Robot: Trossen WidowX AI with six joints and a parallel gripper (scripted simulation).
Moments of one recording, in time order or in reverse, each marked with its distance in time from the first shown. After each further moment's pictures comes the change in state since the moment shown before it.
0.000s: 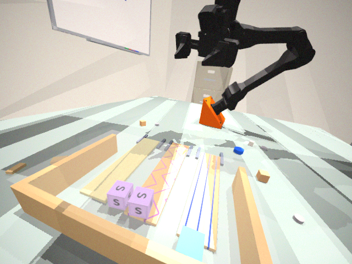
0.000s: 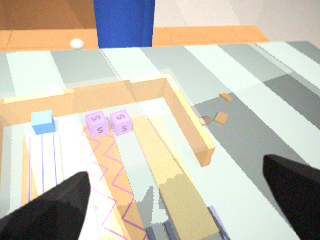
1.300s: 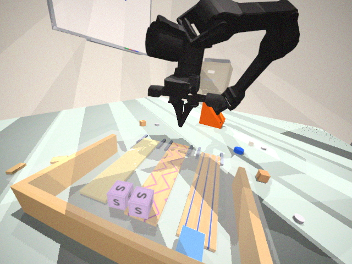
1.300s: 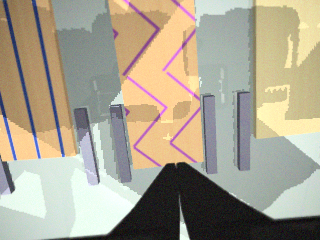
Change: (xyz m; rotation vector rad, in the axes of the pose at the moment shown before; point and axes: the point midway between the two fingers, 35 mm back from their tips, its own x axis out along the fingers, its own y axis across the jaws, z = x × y) arm 0.125 0.047 -0.098 -0.185 0.978 0.289
